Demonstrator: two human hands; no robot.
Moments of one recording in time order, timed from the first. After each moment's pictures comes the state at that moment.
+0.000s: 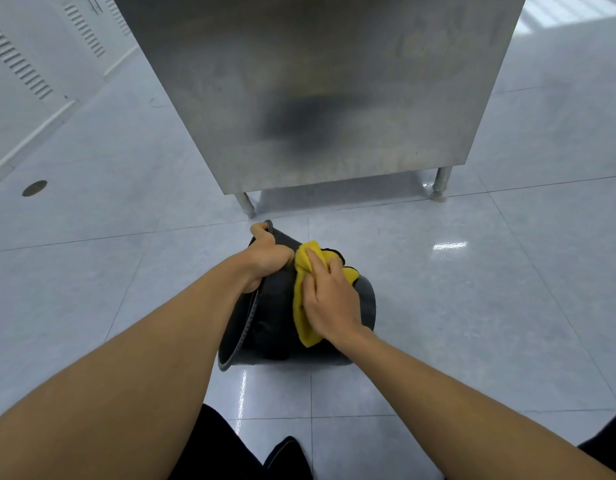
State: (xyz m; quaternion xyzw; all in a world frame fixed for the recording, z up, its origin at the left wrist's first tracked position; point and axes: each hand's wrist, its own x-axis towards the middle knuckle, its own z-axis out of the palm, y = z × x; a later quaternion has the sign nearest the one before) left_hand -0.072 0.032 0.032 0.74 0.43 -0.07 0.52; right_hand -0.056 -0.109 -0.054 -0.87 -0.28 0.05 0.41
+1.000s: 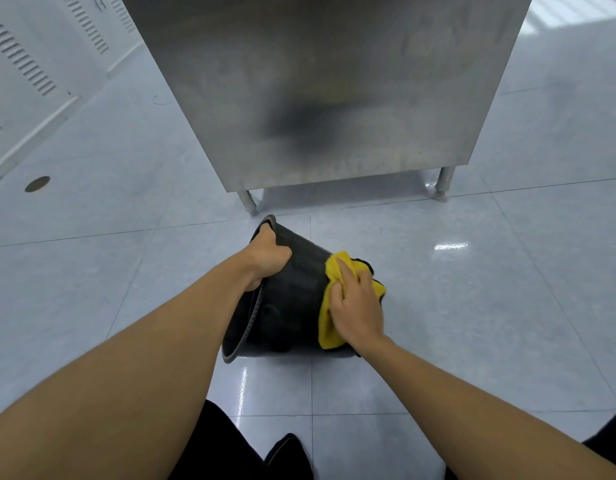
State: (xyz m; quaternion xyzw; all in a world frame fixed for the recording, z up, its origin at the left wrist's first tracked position) left_hand -0.075 0.040 0.024 0.77 0.39 -0.06 0.50; right_hand -0.046 -0.137 -0.084 -0.89 -0.20 0.09 0.41
